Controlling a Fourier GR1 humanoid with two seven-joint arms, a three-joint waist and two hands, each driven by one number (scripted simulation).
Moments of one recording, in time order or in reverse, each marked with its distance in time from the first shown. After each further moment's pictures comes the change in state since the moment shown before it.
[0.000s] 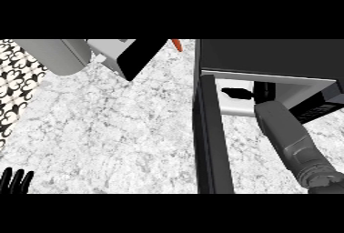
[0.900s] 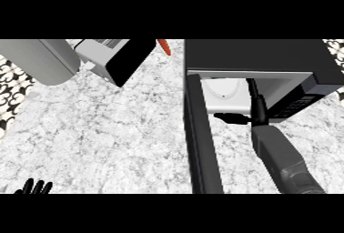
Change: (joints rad) left arm 0.094 -0.049 -0.104 -0.054 -0.104 -0.028 -0.017; right arm 0.197 0.066 -0.071 -0.094 -0.100 0.359 -0.175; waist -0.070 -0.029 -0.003
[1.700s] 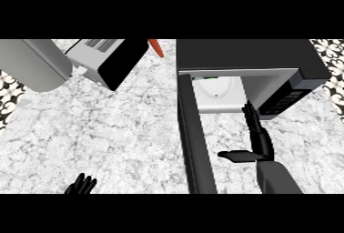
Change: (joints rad) left arm -0.058 -0.004 -0.198 -0.015 -0.121 -0.061 0.068; right arm 0.367 0.047 0.088 -0.315 -0.038 0.347 -0.047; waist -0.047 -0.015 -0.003
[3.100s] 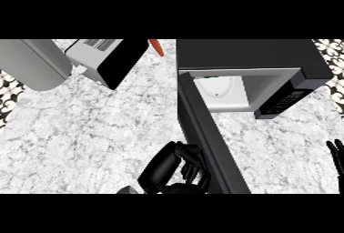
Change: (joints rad) left arm -0.850 -0.125 -0.417 0.557 -0.224 0.410 0.291; right arm 0.637 -0.217 -0.096 -0.889 -0.324 0.317 0.255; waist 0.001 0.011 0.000
